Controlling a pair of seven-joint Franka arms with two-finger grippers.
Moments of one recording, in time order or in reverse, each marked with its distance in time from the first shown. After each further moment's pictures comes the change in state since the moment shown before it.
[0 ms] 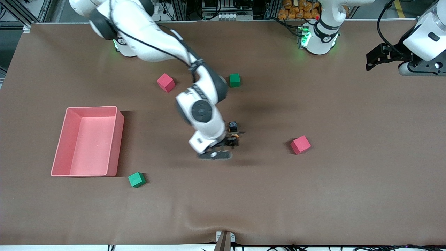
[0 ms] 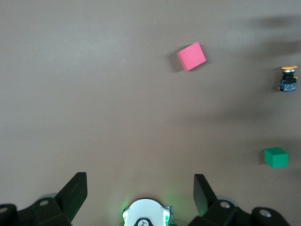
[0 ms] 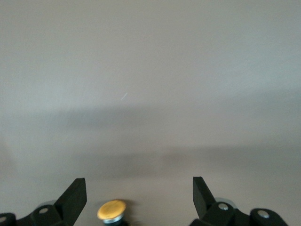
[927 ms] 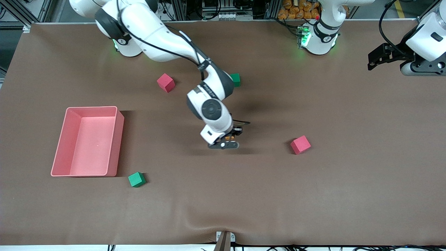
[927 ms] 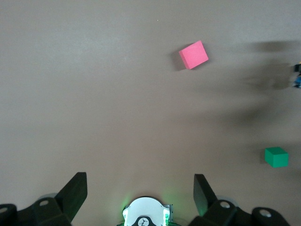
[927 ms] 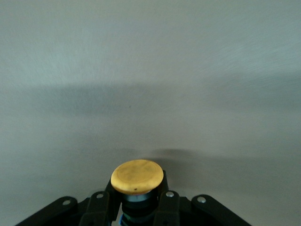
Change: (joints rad) left arm 0.003 0.000 0.006 0.001 0.000 -0.009 0.000; right arm 0.140 0.098 0.024 -0.126 0.062 0.158 -0.002
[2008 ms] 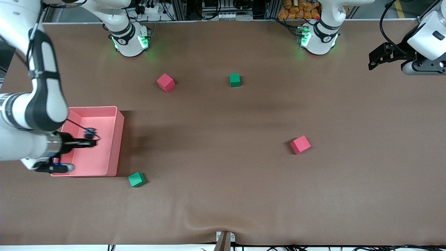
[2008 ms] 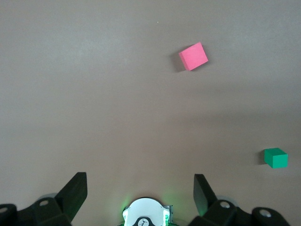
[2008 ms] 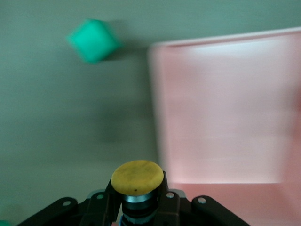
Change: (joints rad) left arm 0.000 0.000 0.000 0.006 0.000 0.000 0.000; right arm -0.717 -0.448 -0.013 -0.190 0.027 -0.567 -0.574
